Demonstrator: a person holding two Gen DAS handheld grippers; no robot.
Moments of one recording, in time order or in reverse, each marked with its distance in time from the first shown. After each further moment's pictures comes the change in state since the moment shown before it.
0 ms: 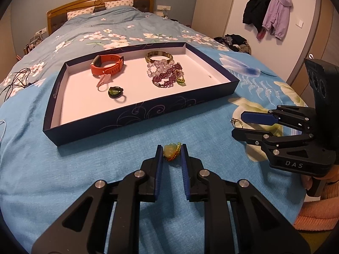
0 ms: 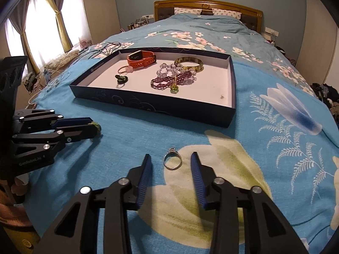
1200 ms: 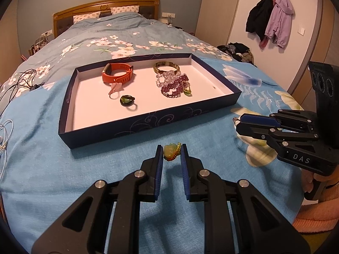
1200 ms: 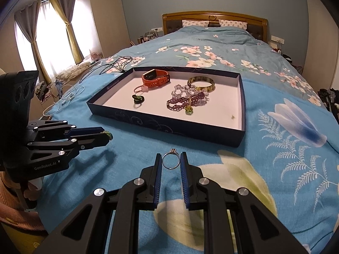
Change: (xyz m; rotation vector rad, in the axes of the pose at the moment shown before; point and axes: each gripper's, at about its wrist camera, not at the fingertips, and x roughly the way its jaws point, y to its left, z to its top) left arm -0.017 0.009 0.001 -0.022 -0.056 0.017; right arm -0.018 0.006 0.013 0.007 -0.096 0.096
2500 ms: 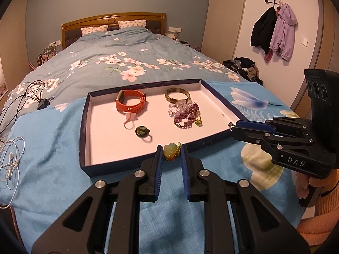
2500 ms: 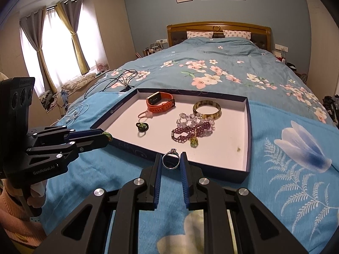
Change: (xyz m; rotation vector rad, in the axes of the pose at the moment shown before) left arm -0.020 0.012 0.031 -0.010 -0.107 0.048; right arm 0.003 -0.002 0.036 -0.006 -0.079 0.044
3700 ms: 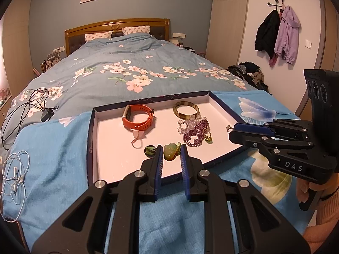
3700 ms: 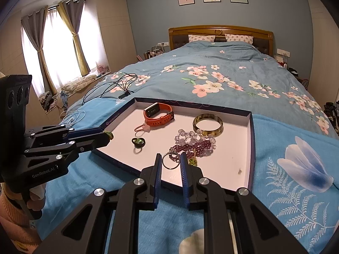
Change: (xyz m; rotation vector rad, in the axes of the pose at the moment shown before) left arm 0.009 0.009 0.026 0.007 -0.037 0.040; right arm 0.012 -0.001 0.021 -0.019 -0.021 -0.002
